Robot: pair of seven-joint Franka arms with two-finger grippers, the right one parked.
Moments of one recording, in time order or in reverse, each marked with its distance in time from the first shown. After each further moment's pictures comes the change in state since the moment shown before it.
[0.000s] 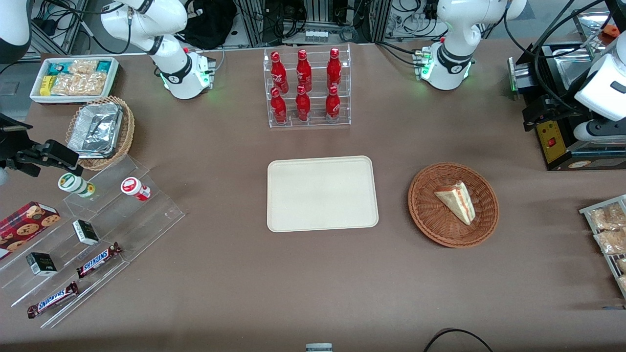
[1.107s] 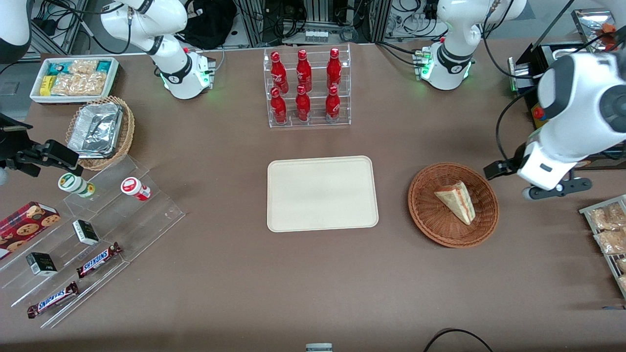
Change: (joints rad) arm 0.001 0.083 0.003 -0.411 0.002 0.471 -0.242
